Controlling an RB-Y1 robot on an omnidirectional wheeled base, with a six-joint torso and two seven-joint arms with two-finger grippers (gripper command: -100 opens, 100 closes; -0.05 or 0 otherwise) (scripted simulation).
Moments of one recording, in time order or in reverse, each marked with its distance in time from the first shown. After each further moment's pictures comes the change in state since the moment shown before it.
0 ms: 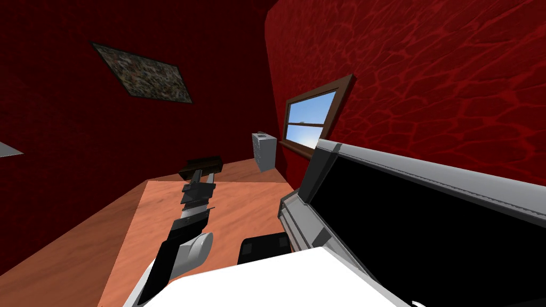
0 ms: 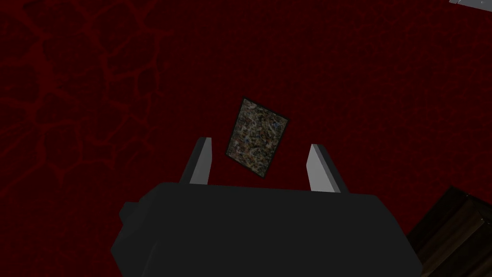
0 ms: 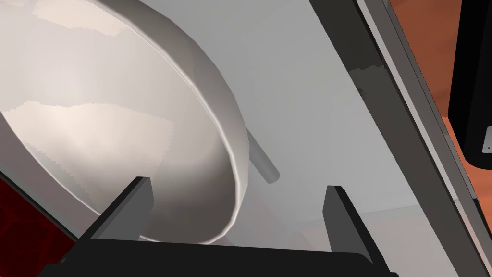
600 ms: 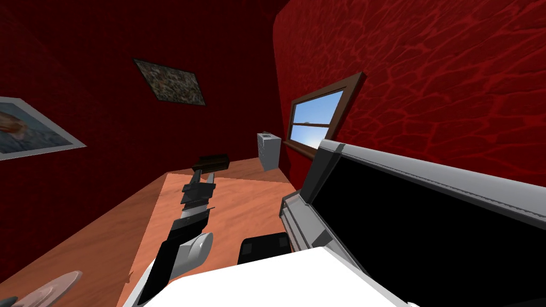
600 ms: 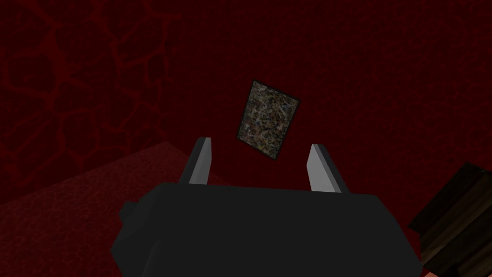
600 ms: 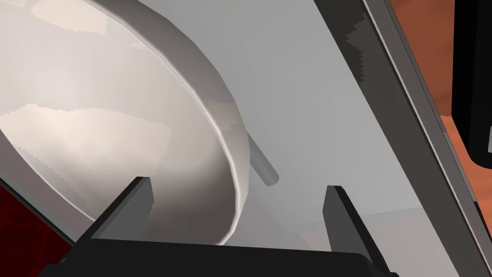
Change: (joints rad) left arm 0.000 0.000 0.000 0.000 0.000 0.000 0.000; right arm 0.003 0.020 0.057 -0.009 0.029 0.049 -0.143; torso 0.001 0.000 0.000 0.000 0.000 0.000
